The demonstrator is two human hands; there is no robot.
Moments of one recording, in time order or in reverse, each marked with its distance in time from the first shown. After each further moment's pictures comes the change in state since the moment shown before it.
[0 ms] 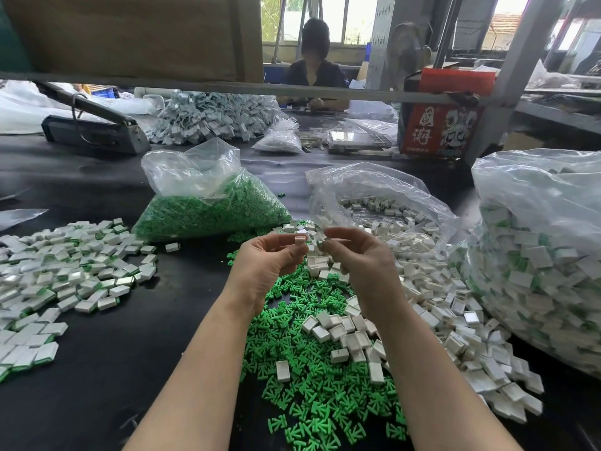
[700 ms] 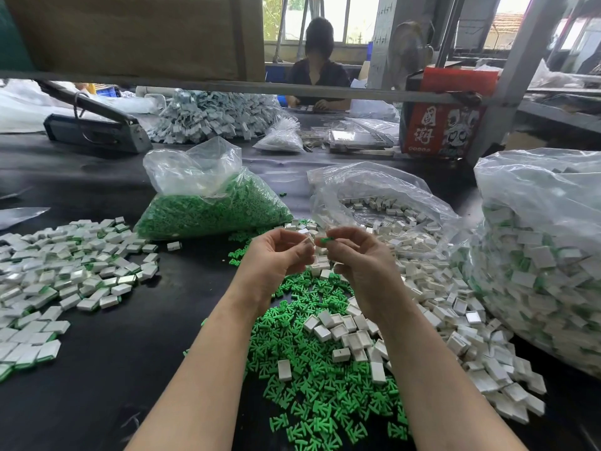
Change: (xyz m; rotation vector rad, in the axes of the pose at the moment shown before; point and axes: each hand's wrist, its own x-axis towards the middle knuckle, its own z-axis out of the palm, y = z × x) left_hand -0.001 0.000 0.004 0.047 -0.075 0.045; right_hand 0.001 0.000 0.001 0.171 -0.061 0.099
